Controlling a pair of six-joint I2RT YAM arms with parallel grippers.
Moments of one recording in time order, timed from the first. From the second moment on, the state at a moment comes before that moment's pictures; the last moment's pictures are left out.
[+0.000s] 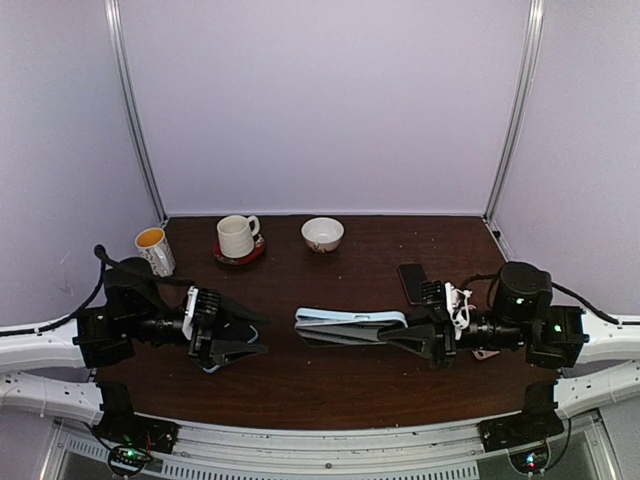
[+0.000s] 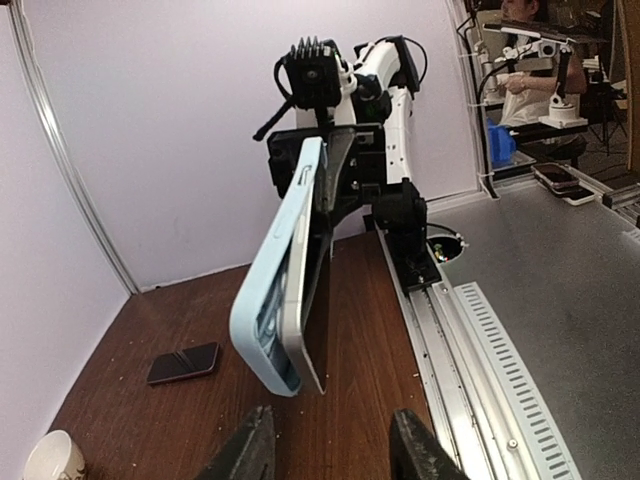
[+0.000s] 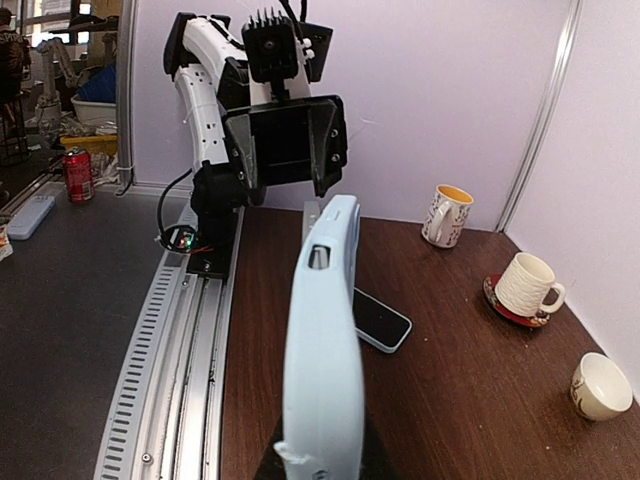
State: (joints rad) left arm -1.00 0.83 0.52 0.23 0.58 0.32; right arm 1.14 0.83 0.57 0.14 -0.27 -0.20
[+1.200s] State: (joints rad) left arm -1.12 1.04 0.52 0.55 0.67 0.28; right arm 1.15 0.91 0.59 0.25 -0.41 -0.28
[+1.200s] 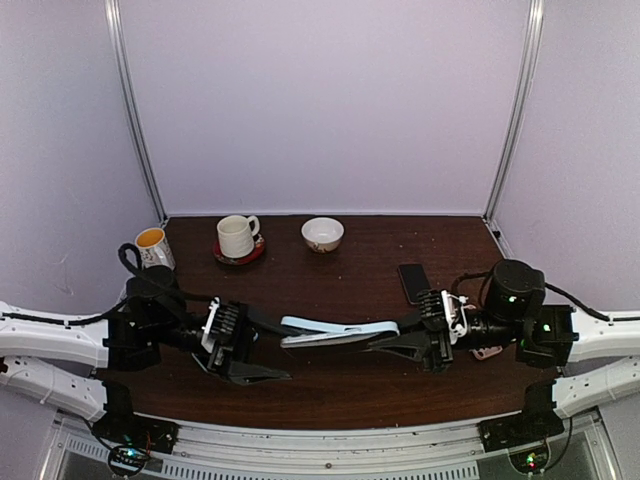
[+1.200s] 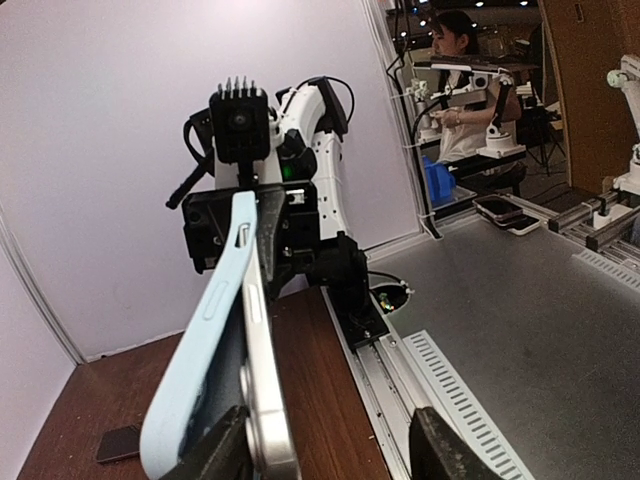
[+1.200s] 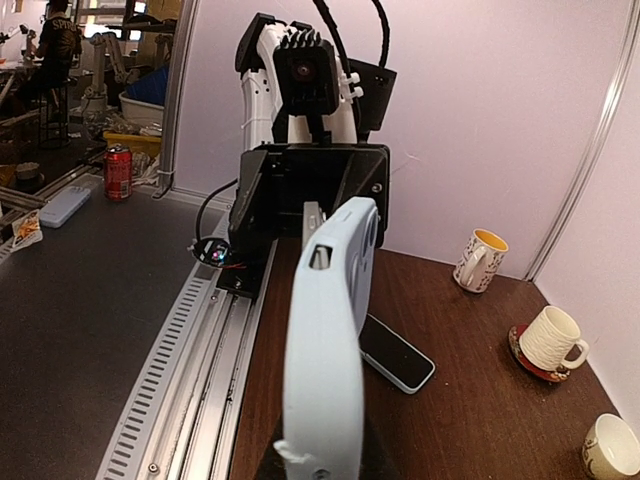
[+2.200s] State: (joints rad) left arm -1.15 1.20 0.62 0.72 0.58 0.27; right arm 1.16 0.96 0.68 0.28 -0.38 -0.26
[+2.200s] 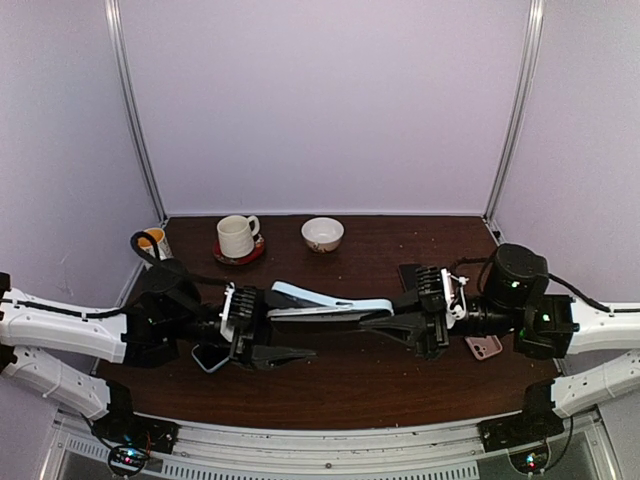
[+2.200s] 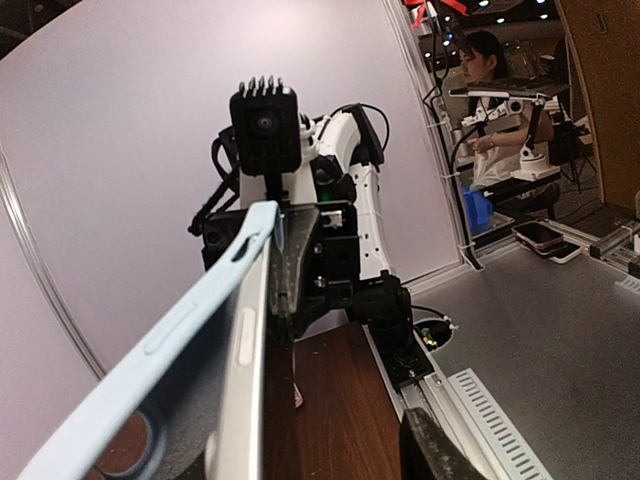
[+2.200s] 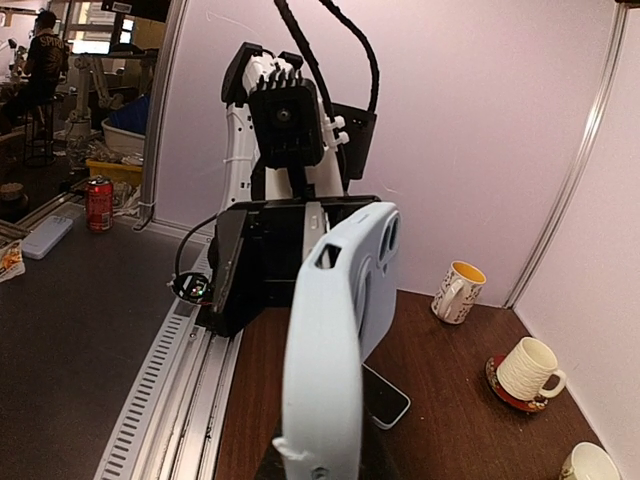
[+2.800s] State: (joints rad) left arm -1.15 1.07 0.56 0.69 0.52 0.26; right arm 1.19 0.94 0.67 0.31 -0.37 -0.29
